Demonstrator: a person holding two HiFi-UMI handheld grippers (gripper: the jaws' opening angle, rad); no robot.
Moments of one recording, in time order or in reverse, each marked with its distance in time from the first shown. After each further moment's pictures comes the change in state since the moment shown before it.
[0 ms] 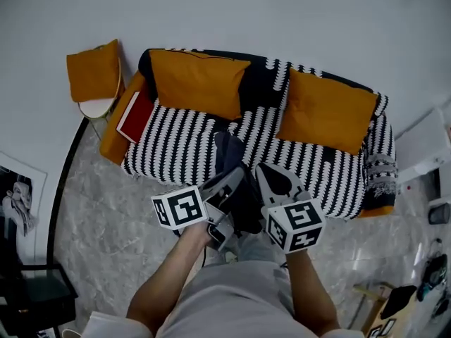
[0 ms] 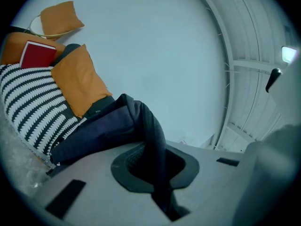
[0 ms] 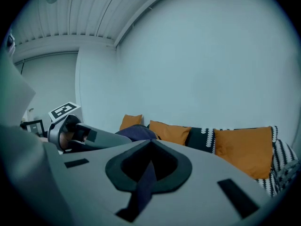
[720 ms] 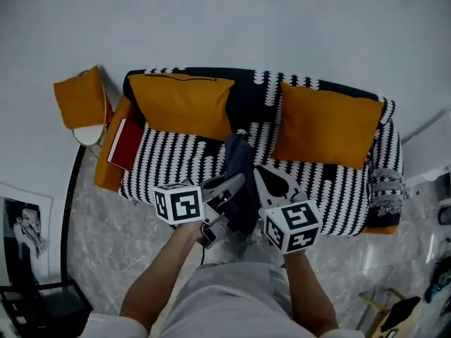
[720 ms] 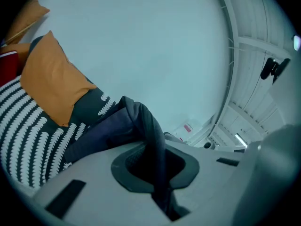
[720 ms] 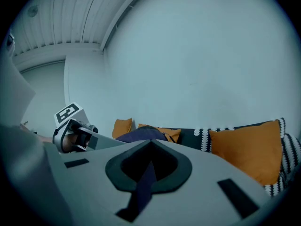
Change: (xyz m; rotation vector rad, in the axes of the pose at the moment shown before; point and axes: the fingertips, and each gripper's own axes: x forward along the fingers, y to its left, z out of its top) left arm 0.162 0.039 0.050 0.138 0.248 0.002; right arm 0.088 -0.146 0.029 0.105 0.003 0.001
